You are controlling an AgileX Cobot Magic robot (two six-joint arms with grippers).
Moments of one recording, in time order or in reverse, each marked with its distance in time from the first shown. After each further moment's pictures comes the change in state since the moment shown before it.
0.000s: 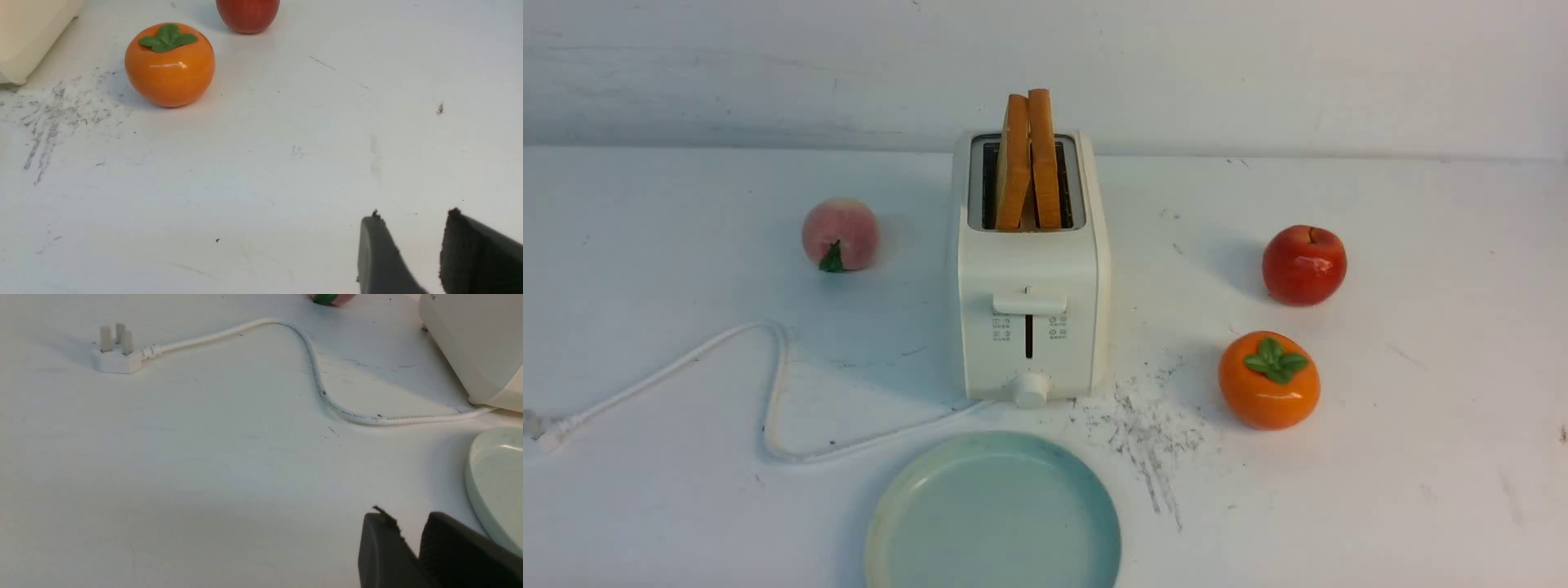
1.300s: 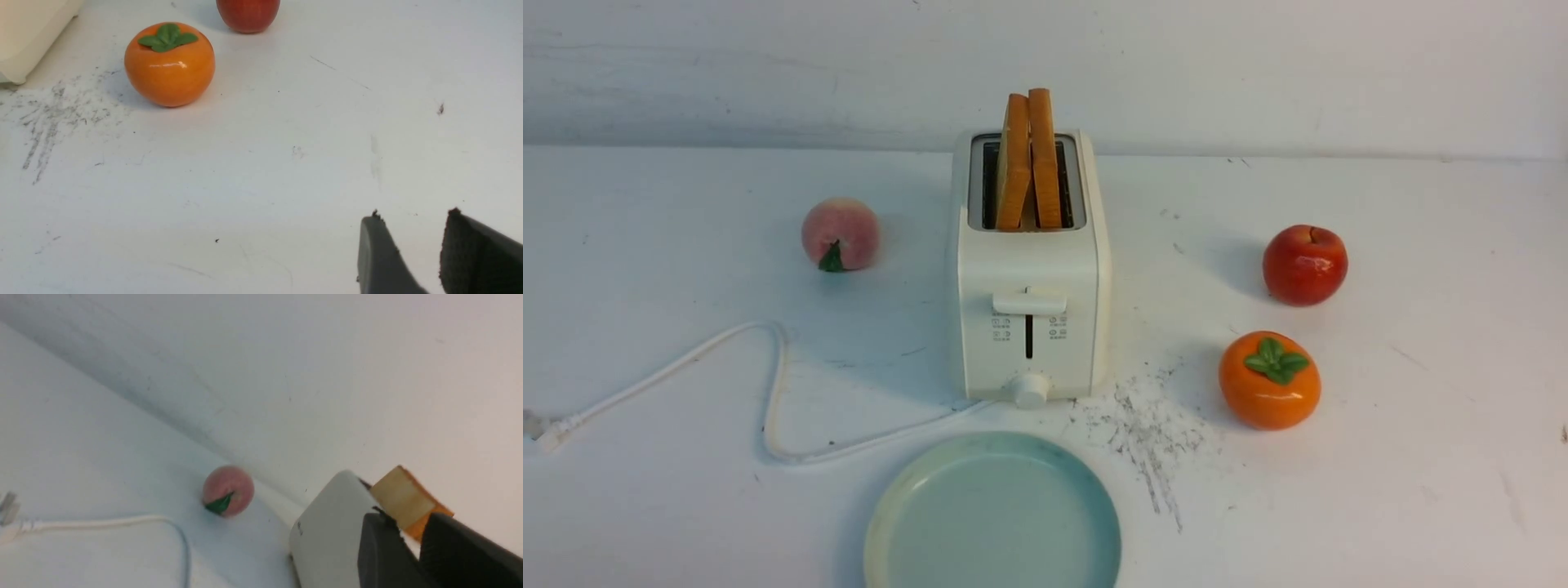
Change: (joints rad) right arm 0.000 0.000 0.000 -0.002 0.000 0.000; left arm 0.000 0.000 0.000 -0.216 -0.535 -0.150
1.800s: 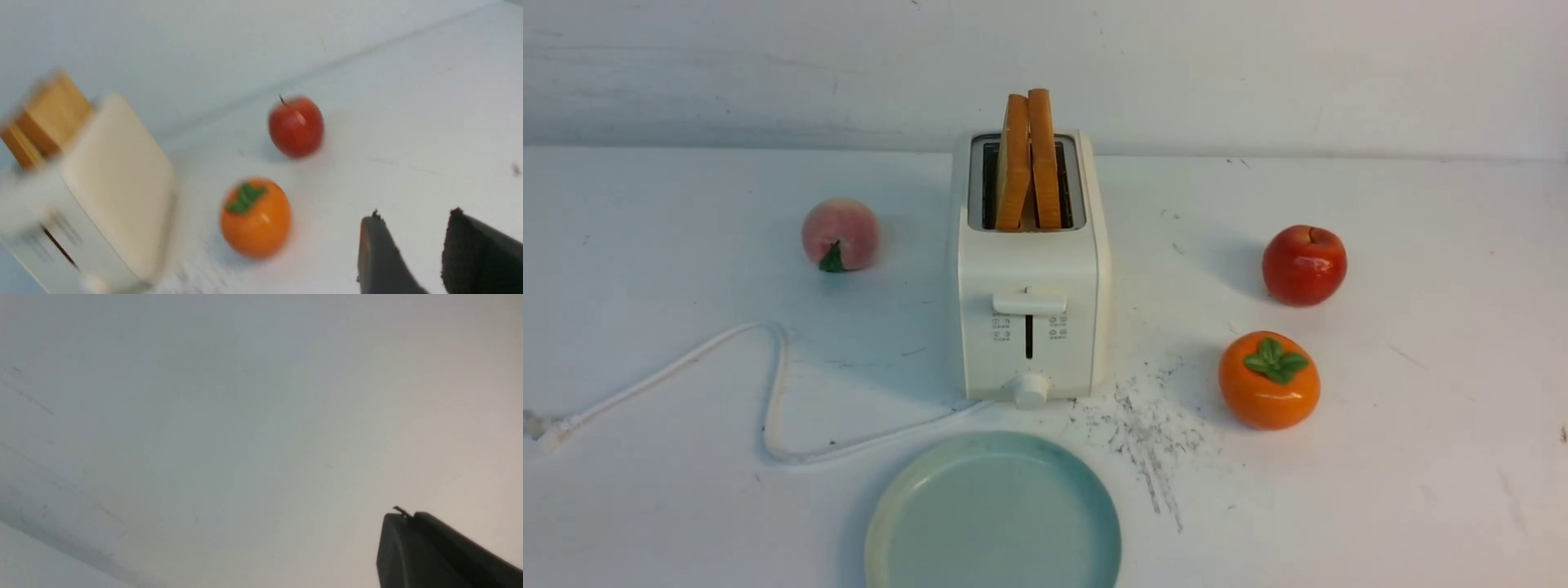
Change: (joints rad) right arm 0.000 0.000 0.012 0.357 -0.342 0.194; left arm 0.000 0.087 -0.321 0.244 0.092 -0.267
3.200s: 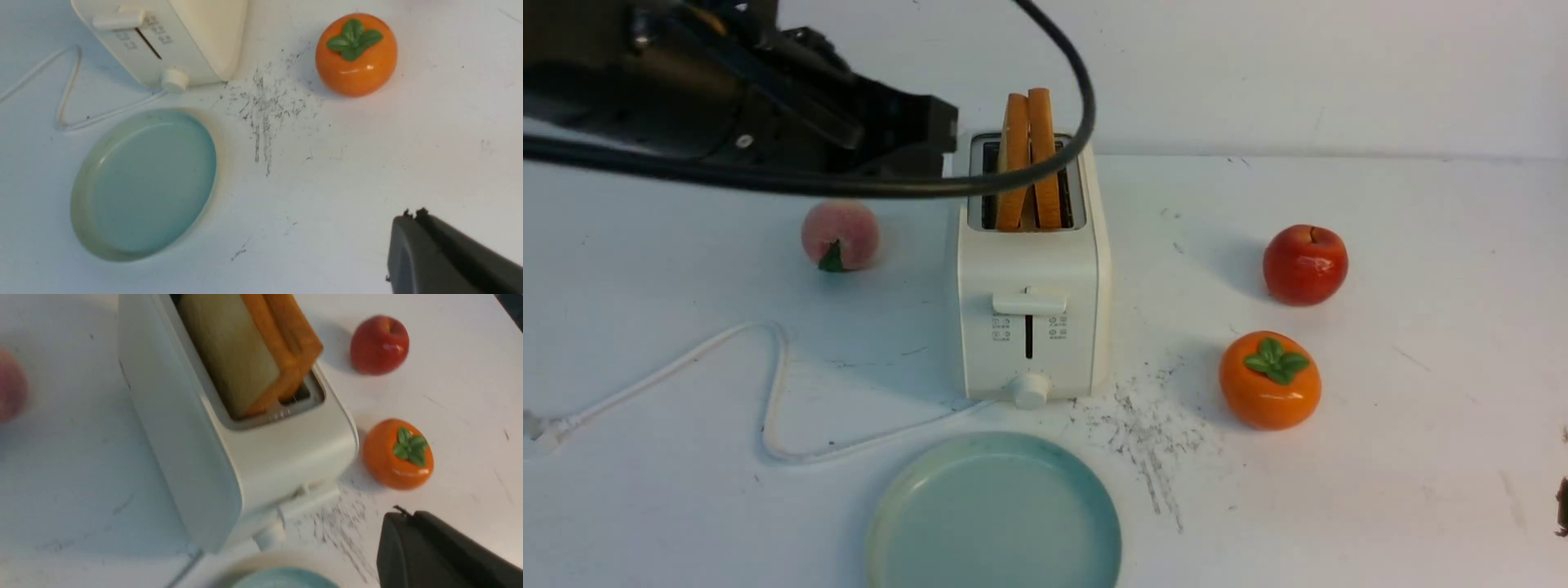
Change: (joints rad) right arm 0.159 0.598 -0.651 -0.006 0.704 -0.233; left arm -0.319 1.331 -1.062 -0.389 0.721 0.763
